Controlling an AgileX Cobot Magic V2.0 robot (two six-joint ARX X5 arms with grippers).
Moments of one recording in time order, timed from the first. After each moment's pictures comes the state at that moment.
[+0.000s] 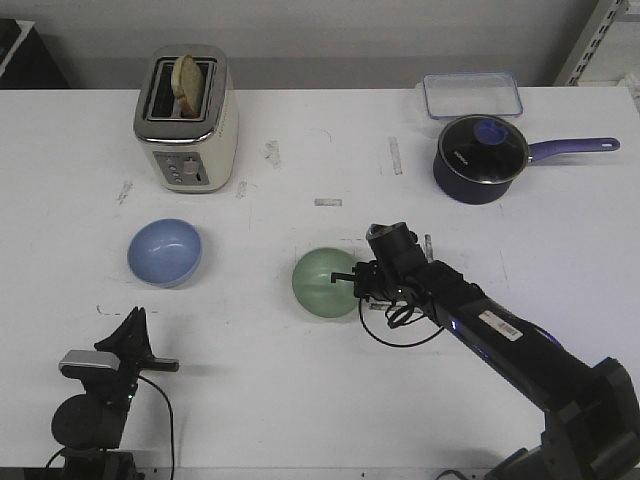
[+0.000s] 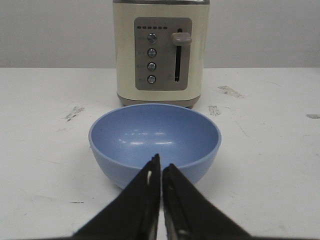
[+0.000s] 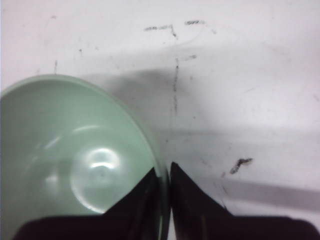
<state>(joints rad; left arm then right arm) -0.05 0.01 0.03 0.09 0.00 -0.02 0.53 1.61 1.10 -0.47 -0.16 0.66</state>
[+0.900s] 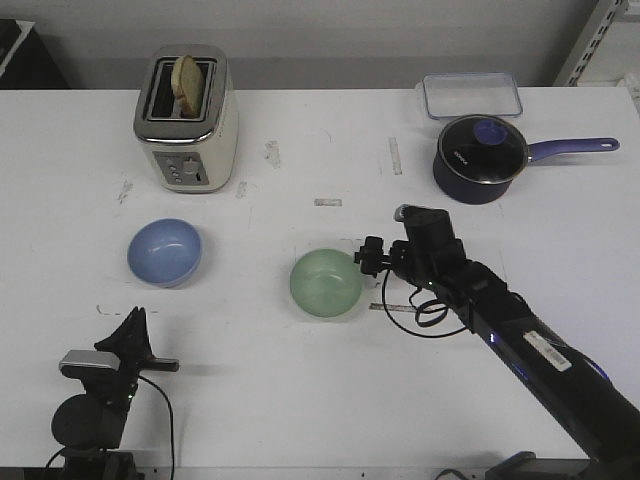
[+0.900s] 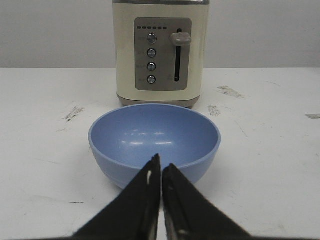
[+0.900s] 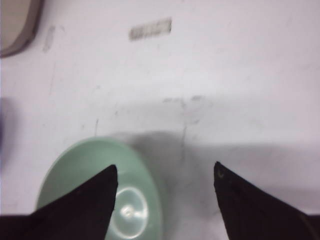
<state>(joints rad) -0.05 0.01 0.03 0.09 0.00 -0.02 0.44 1.44 1.08 -0.39 -0.15 0.54</state>
